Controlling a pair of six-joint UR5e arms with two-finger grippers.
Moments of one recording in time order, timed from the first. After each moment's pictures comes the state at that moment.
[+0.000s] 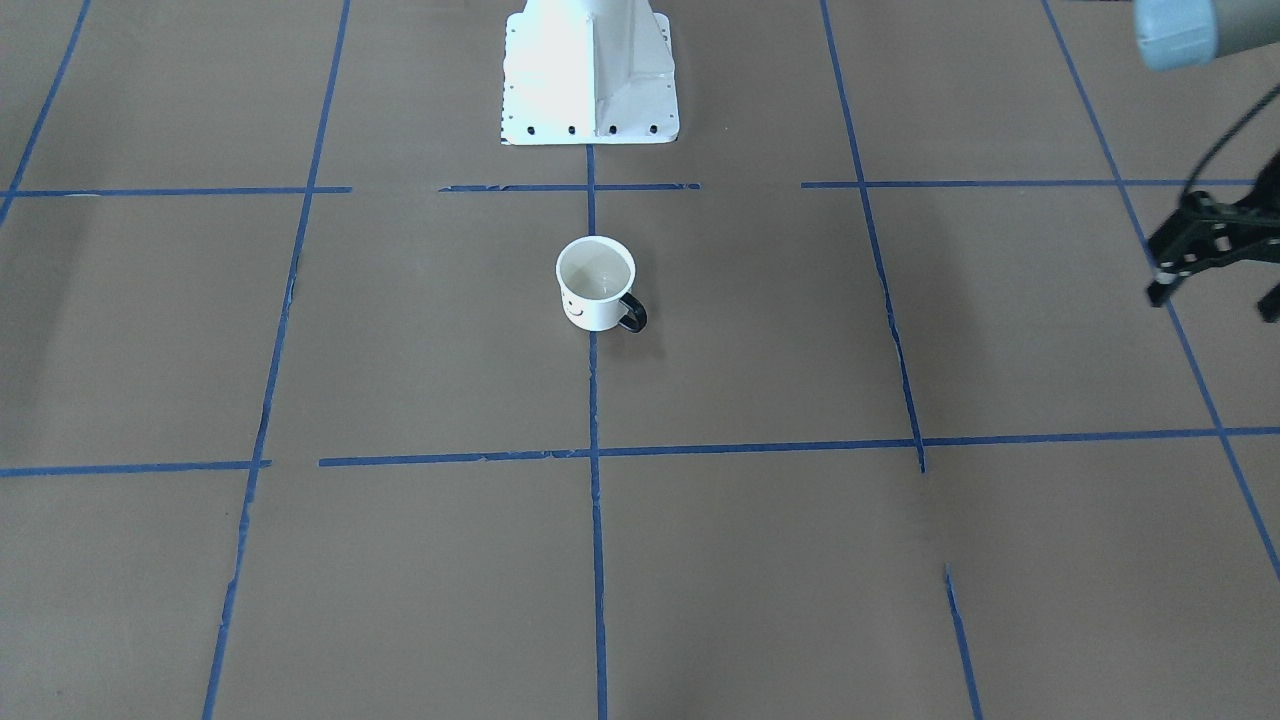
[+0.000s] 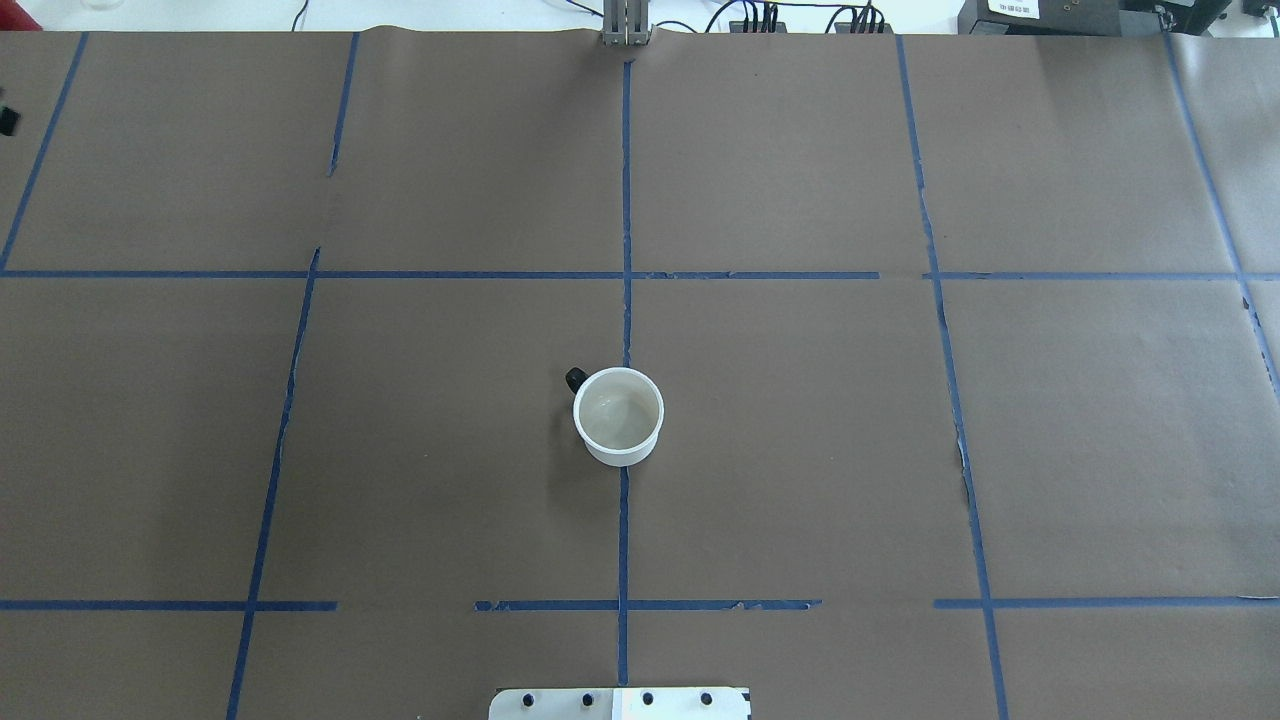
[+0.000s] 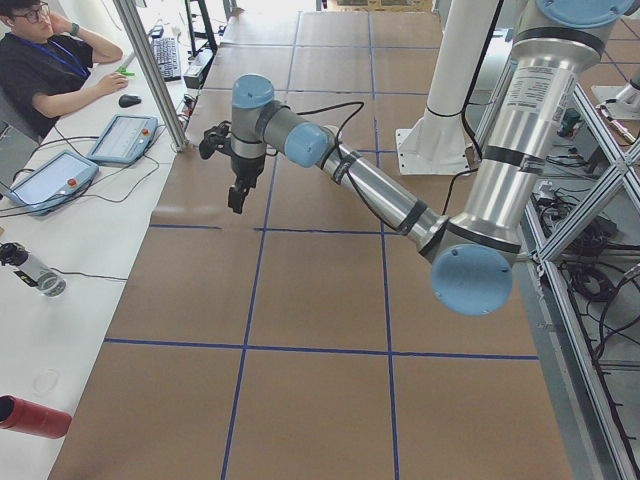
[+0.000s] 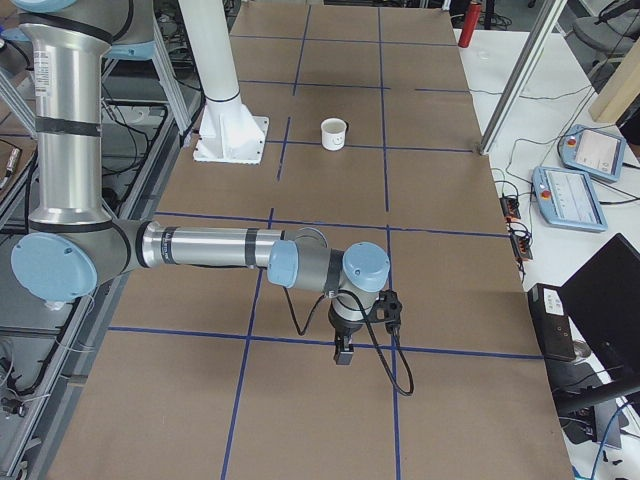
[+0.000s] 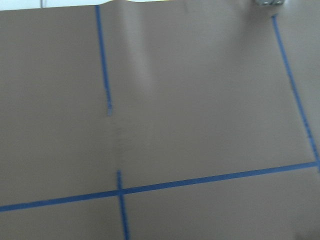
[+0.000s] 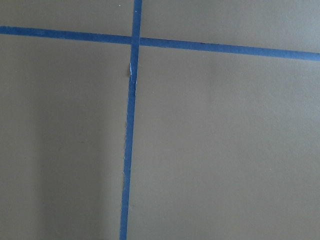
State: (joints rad) left arm -1.39 -1.78 -1.89 -1.50 -2.25 -0.23; right arm 1.57 -1.63 1.65 -1.72 2.28 -0.15
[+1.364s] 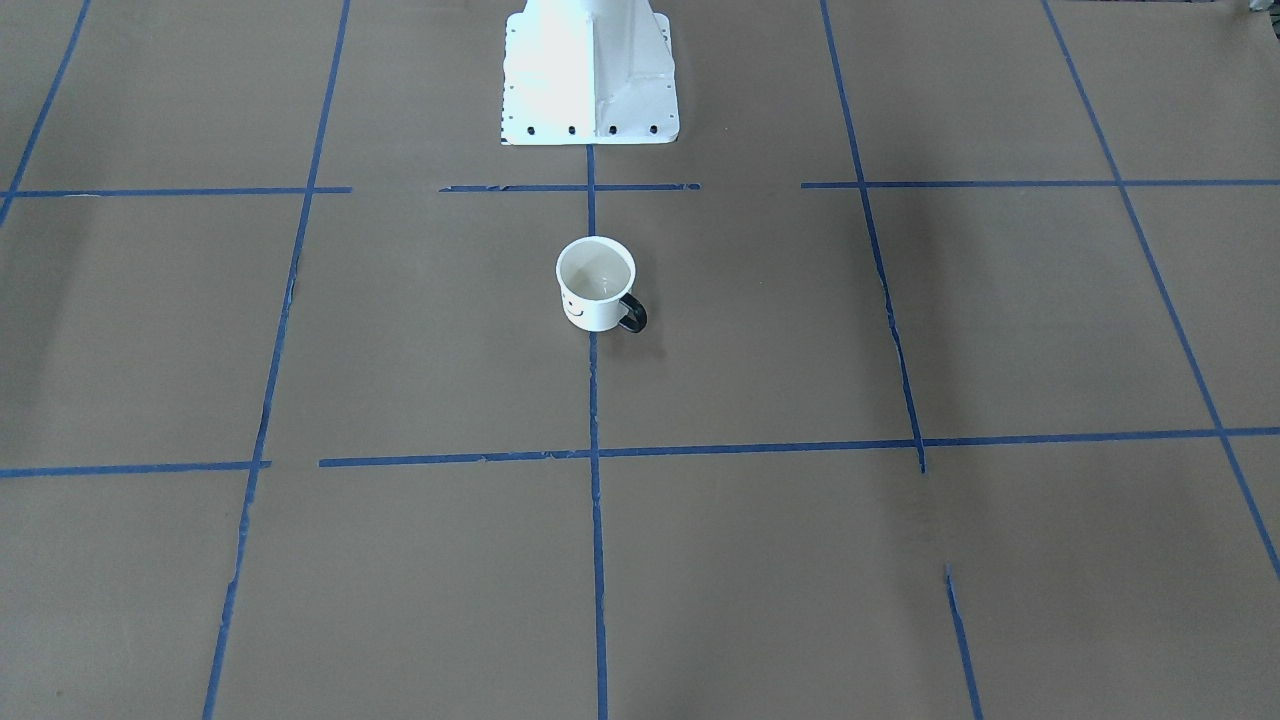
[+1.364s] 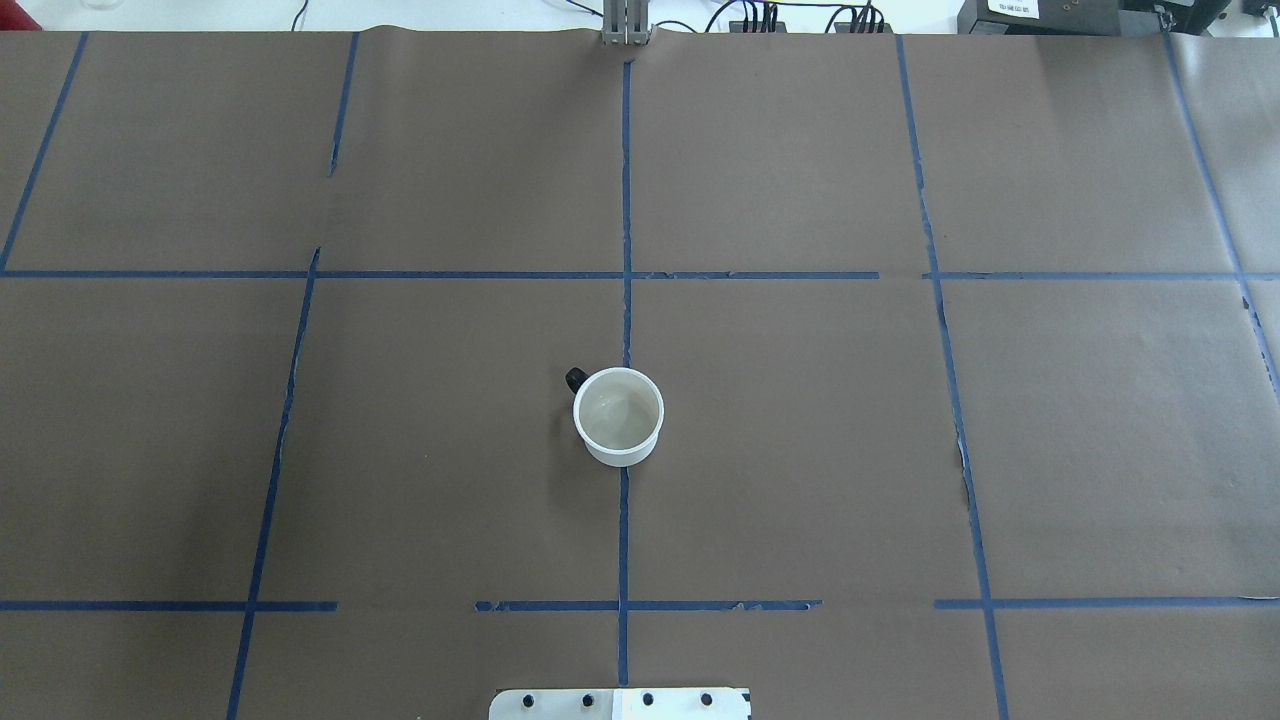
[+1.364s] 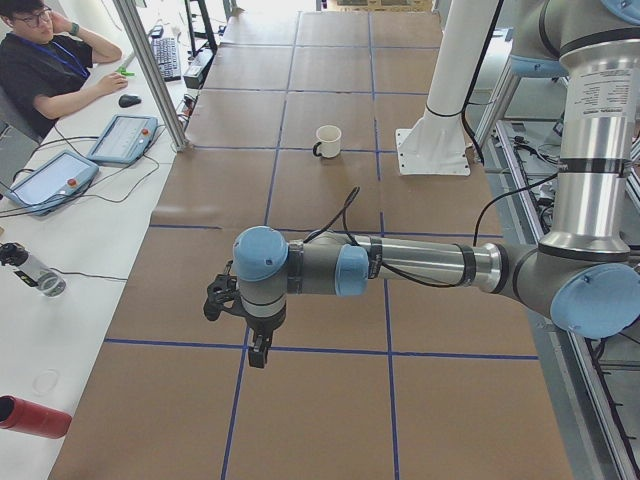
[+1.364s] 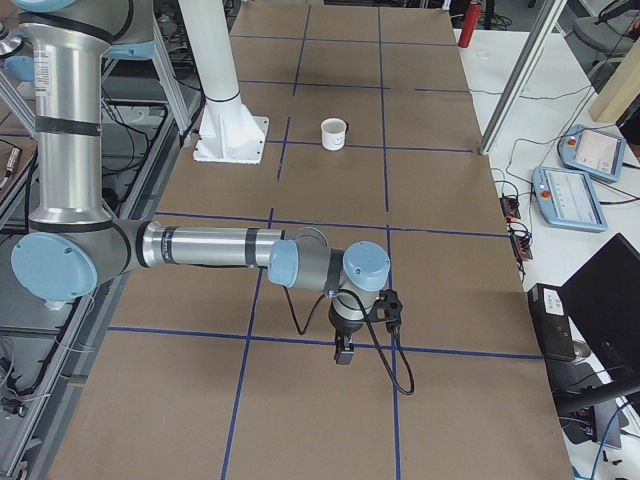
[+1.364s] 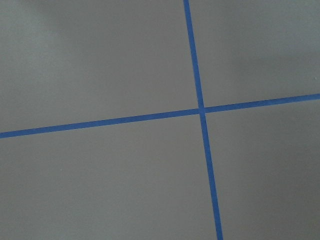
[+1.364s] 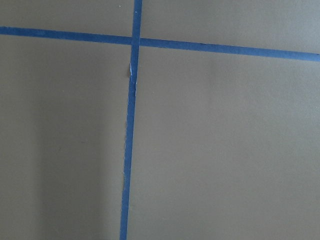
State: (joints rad) left arm -1.65 -1.58 -1.66 -1.52 -2.30 0.16; right arm 1.57 -1.63 1.65 -1.72 2.28 -0.15
